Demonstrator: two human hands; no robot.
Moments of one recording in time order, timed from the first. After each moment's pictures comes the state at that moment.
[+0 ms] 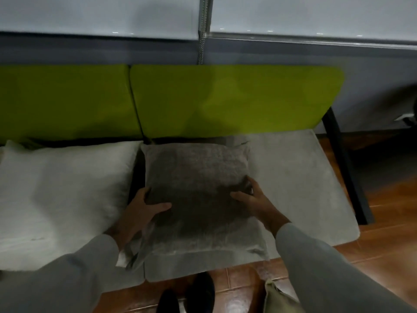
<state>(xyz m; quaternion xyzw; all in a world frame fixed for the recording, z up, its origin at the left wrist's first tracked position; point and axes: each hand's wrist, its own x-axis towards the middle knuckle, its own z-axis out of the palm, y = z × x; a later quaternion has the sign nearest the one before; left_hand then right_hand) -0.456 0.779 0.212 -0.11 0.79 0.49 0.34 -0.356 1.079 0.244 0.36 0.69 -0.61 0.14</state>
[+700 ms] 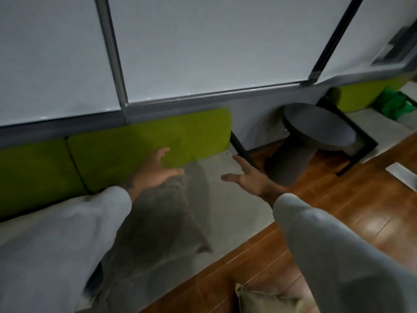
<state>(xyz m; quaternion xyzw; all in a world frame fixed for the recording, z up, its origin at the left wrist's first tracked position) -0.424 0.949 0.453 0.27 0.84 0.41 0.25 -0.225 1.155 0.472 0.35 0.83 -0.44 0.02</state>
